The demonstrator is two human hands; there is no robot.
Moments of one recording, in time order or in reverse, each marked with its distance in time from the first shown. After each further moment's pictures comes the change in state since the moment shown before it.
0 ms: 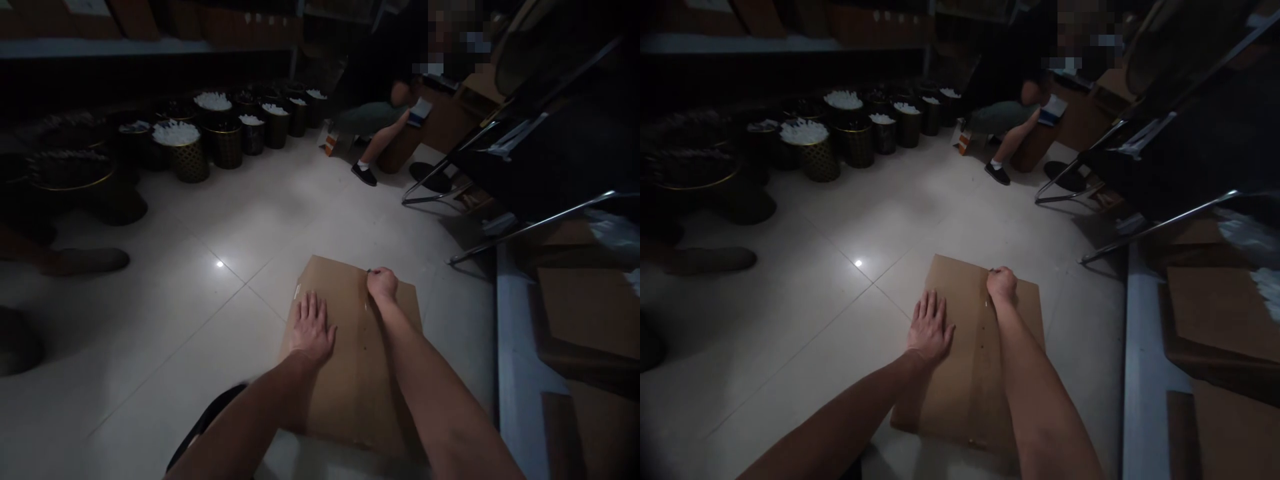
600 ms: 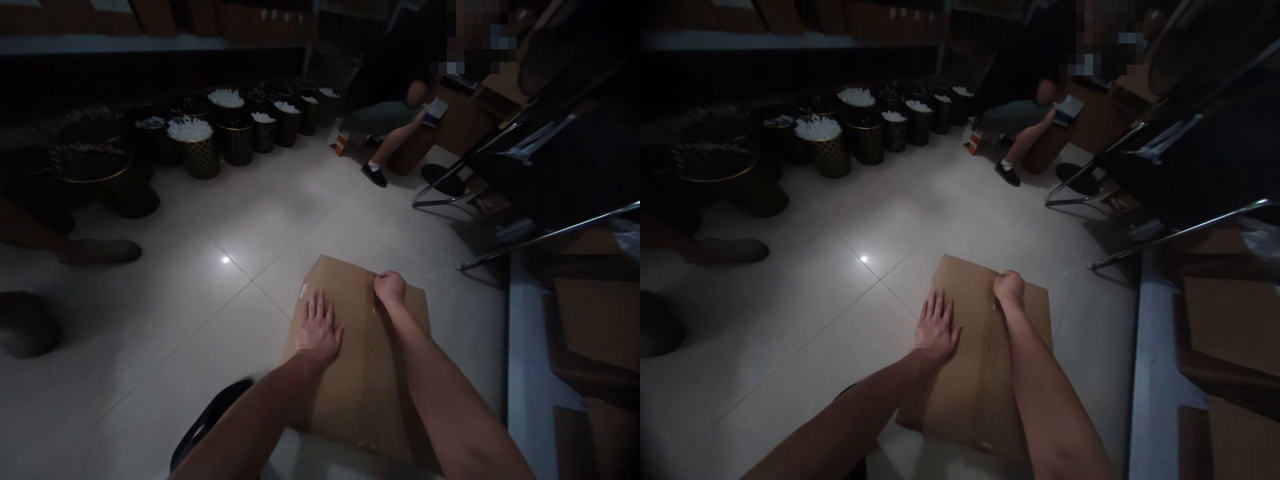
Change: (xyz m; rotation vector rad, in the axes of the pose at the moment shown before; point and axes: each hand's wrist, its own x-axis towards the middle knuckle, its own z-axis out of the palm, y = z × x) left_hand -0.001 -0.003 -0.007 -0.026 -0.009 0.004; right_hand -0.007 -0.005 -0.004 -0.107 -0.085 -0.050
